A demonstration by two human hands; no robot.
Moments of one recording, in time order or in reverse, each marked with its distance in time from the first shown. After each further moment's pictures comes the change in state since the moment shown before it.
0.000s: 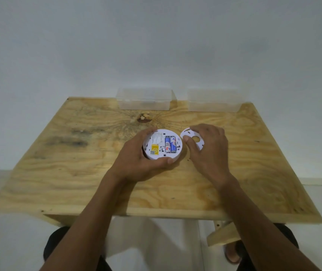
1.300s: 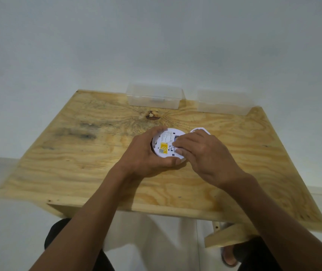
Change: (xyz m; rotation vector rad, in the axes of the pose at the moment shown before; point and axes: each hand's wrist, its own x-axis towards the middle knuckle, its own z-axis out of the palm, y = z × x) left_hand -0.004 0.008 -0.002 -0.104 -0.008 0.013; right_hand 0.003 -0.024 -0.015 -0.147 -0.354 -0.604
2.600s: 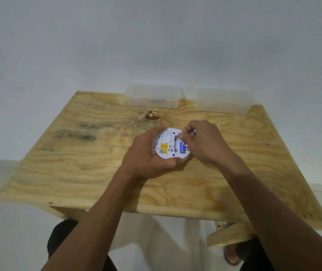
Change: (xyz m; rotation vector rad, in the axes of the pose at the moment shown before) left_hand 0.001 0.003 0.006 0.116 0.078 -0.058; right_hand 0.038 -0.002 -0.012 0.328 -0.110 0.641
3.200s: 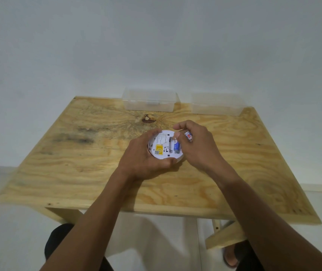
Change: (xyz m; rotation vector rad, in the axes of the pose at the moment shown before) left_hand -0.006 0.006 -0.001 0.016 0.005 -0.014; right_hand -0.022 -0.005 0.005 0.286 0.113 -0.037
